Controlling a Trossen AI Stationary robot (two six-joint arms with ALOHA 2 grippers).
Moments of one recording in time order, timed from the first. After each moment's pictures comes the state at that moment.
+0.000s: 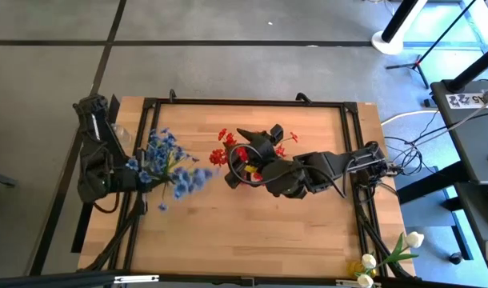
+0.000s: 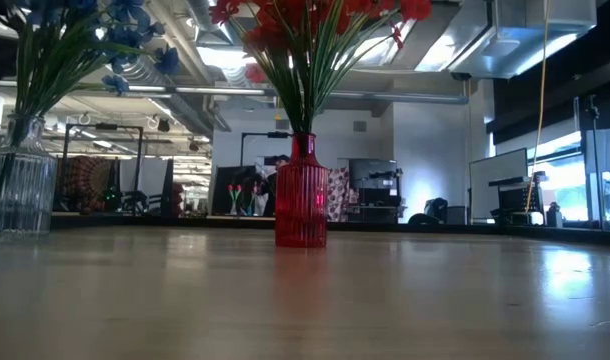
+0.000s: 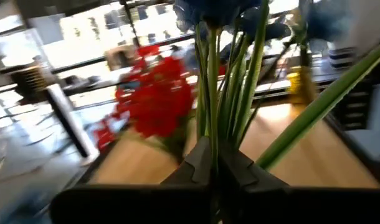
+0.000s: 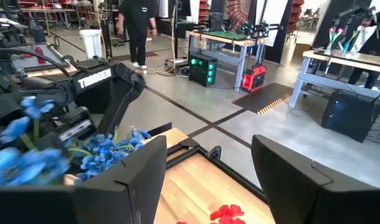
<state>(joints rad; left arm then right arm) -1.11 0.69 0.69 -0.33 -1.26 -0.10 0.37 1.98 2.35 -0.63 1.06 0.24</state>
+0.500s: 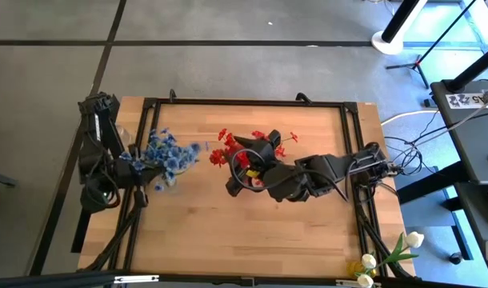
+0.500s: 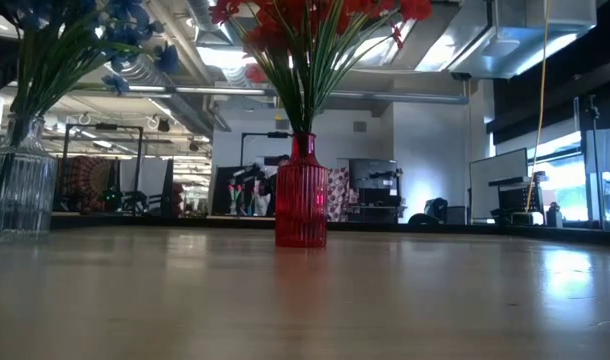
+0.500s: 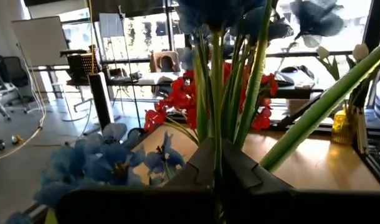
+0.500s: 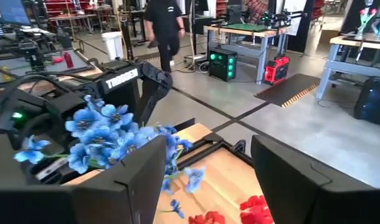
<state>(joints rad) -1.23 0.69 0.69 -0.72 -1.57 -0.70 0.39 1.98 2.35 -0.64 0.99 0.32</state>
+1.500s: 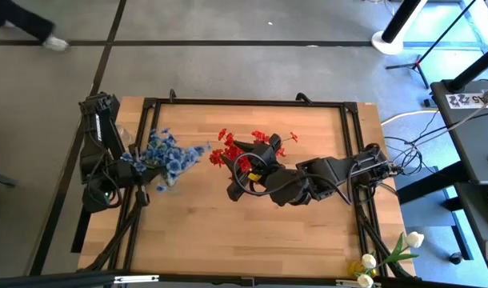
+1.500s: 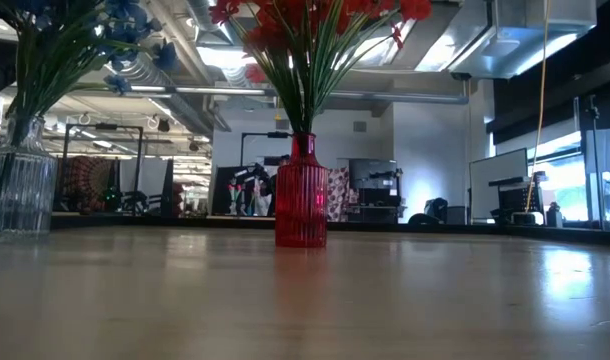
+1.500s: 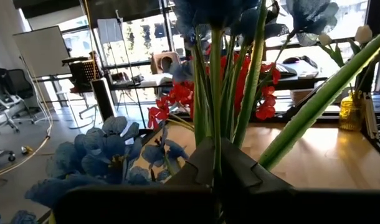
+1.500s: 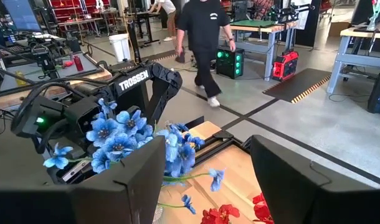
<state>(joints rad) -1.23 0.67 0.65 -0.72 -1.57 -0.65 0.41 1.98 2.35 -0.64 0.98 0.37</state>
